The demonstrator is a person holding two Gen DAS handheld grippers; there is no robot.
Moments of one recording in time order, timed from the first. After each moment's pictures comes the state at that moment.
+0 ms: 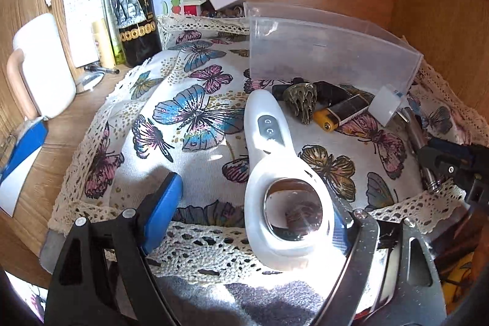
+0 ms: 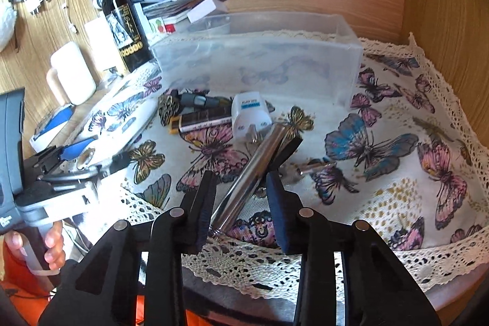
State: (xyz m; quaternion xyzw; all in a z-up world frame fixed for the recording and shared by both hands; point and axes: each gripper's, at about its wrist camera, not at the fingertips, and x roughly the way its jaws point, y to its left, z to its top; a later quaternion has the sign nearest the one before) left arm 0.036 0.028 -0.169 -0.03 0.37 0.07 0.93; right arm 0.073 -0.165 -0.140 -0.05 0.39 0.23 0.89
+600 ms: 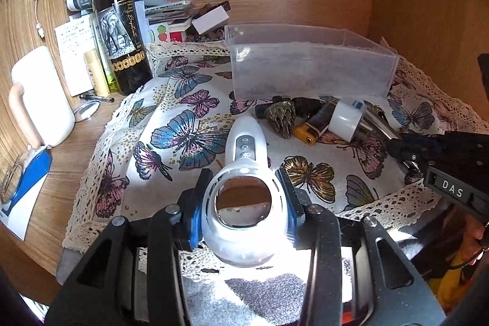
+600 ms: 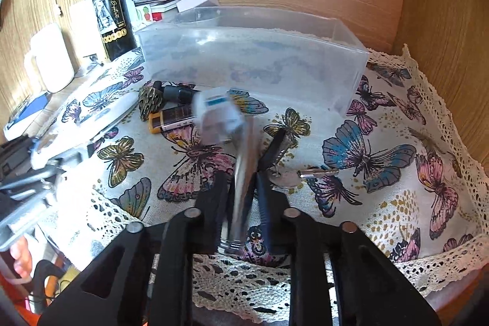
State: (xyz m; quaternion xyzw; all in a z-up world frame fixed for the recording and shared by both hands) left arm 0.023 0.027 -0.146 0.00 0.33 0.04 0.94; right arm 0.079 -0.152 -0.147 -0.09 0.38 0.18 0.90
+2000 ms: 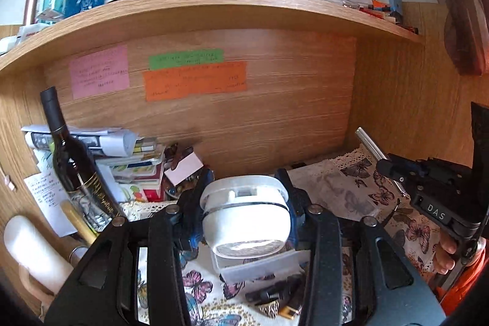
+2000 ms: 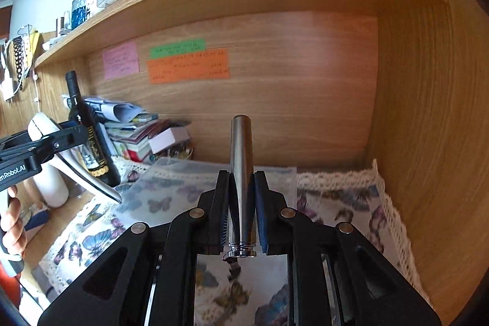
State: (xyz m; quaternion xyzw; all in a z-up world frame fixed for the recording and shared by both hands) left arm 0.139 0.028 0.012 0.02 0.21 -0.04 0.98; right arm 0.151 -0.173 -0.019 -0.04 0.20 0.18 0.96
